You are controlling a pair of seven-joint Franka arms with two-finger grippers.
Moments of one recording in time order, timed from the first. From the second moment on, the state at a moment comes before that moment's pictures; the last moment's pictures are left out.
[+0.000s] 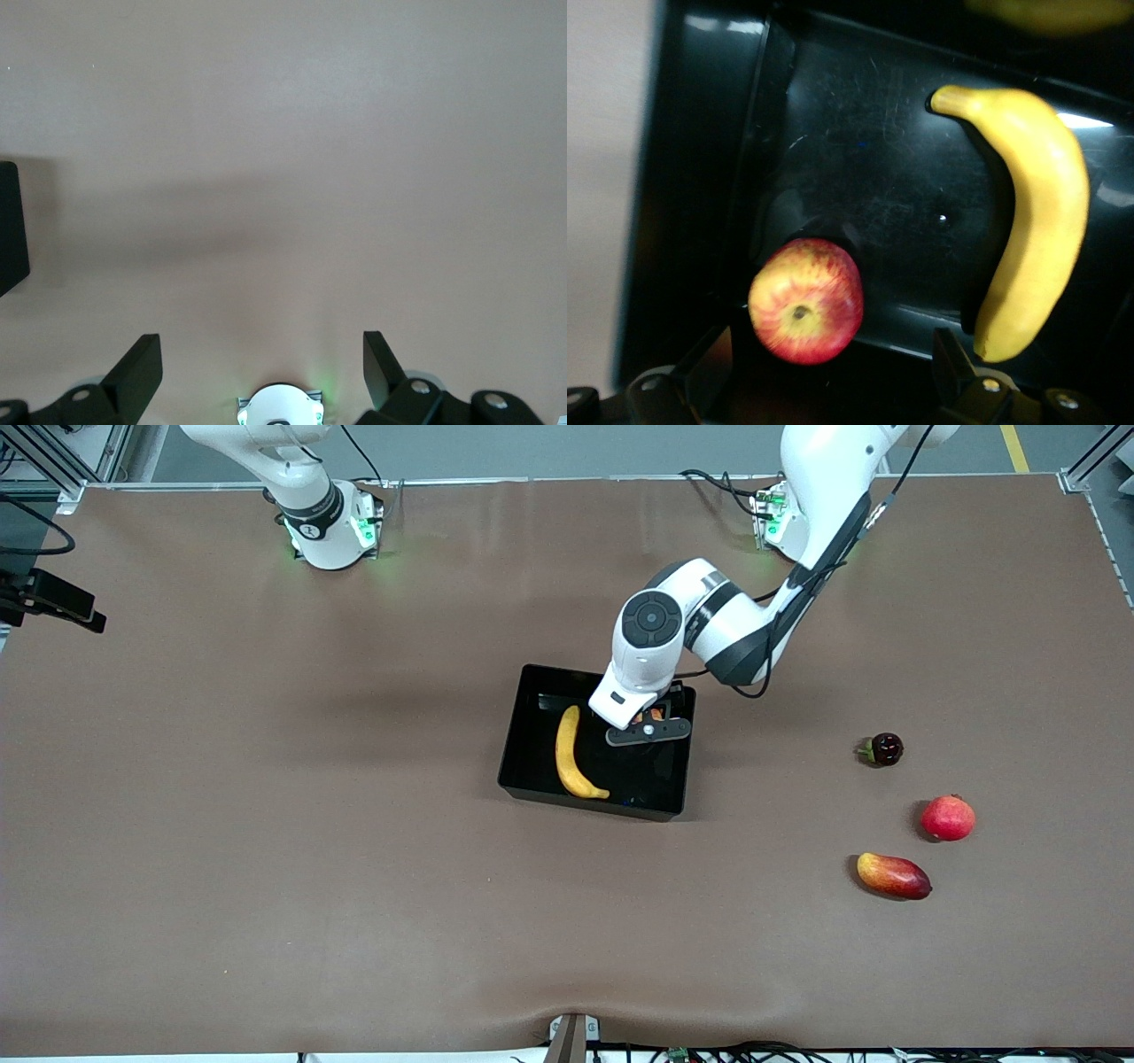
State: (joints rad) left arm -0.36 0.50 -0.41 -1.85 0.20 2.23 -0.96; right arm 0.03 0.02 -0.10 -1.43 -0.02 1.32 0.02
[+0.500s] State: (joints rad) left arm -0.36 0.53 -0.41 -1.90 0.26 2.27 -0.99; right arm 0.02 0.02 -0.10 -1.43 -0.02 1.32 0.02
